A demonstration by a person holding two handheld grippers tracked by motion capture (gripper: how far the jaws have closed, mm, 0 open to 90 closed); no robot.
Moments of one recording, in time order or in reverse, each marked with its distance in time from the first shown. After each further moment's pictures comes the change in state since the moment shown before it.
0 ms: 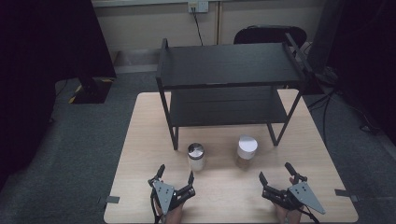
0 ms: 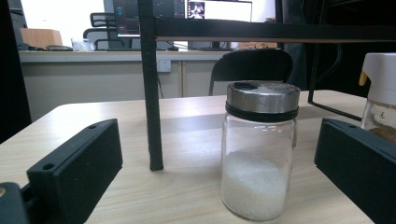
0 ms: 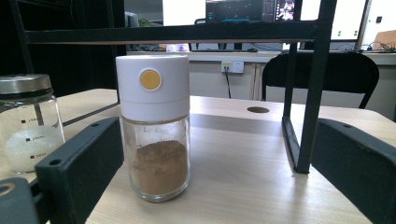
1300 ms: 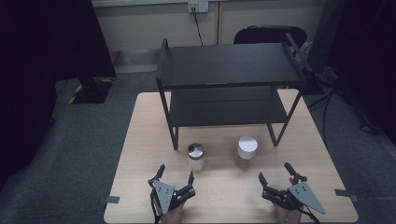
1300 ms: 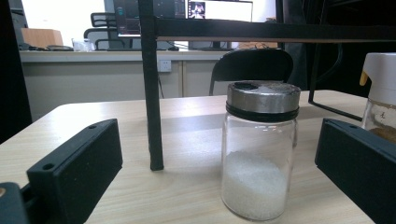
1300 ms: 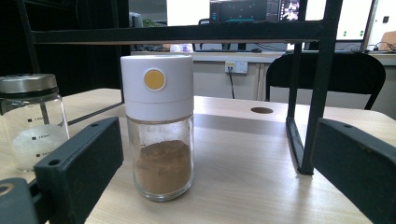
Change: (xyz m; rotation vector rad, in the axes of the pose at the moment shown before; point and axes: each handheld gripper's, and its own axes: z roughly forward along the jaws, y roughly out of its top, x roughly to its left) left arm 0.000 0.000 0.000 0.000 -0.001 0.000; right arm -0.003 0.000 0.000 -0.001 0.018 -0.001
